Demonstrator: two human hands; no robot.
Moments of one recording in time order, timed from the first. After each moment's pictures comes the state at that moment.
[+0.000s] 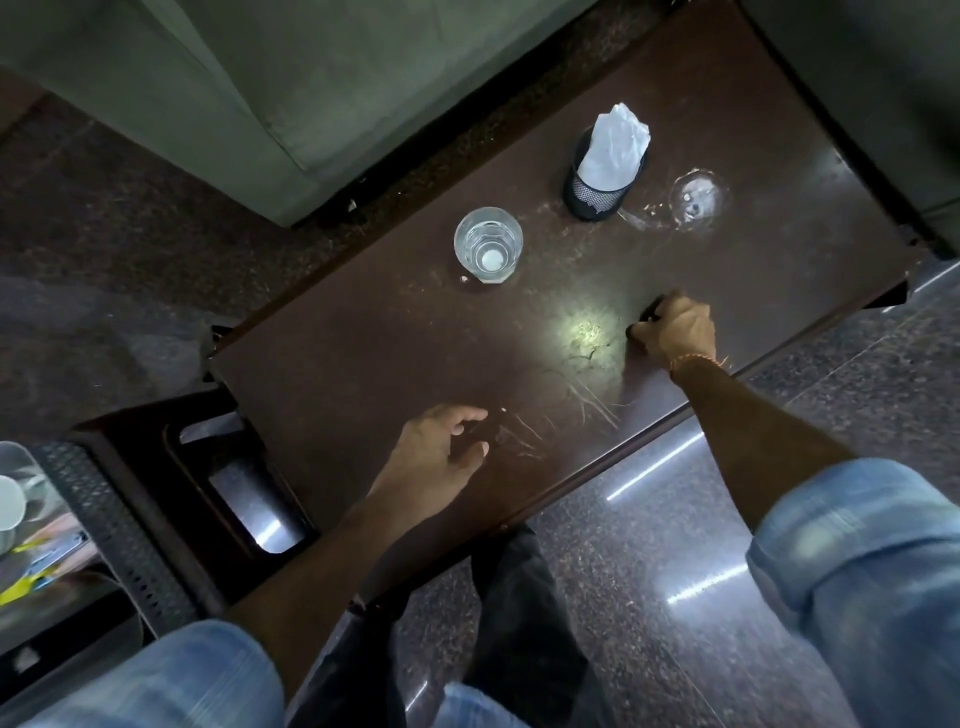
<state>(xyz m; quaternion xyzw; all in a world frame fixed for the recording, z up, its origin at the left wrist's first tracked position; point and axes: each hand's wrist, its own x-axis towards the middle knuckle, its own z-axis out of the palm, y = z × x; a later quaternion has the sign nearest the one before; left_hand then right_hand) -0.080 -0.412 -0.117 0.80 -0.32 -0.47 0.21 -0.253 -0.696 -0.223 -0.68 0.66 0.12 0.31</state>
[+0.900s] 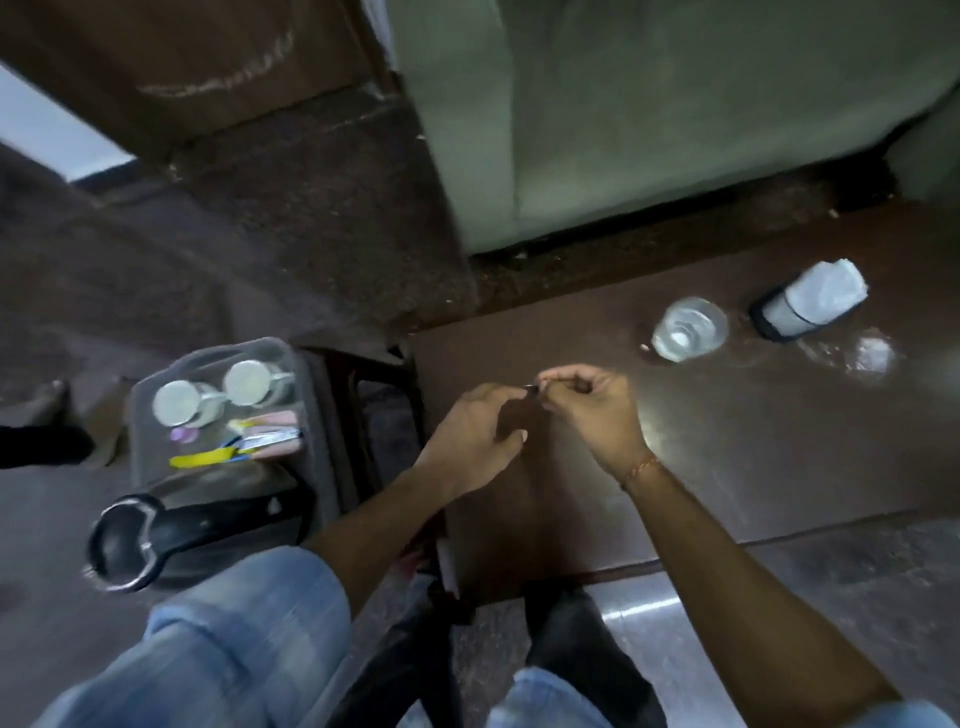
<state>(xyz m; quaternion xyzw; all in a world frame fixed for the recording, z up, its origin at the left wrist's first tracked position) 0.036 -0.293 -0.045 0.85 -0.32 -0.32 0.25 -0.045 -0.448 -0.070 -0.60 0.37 -0.04 0.71</state>
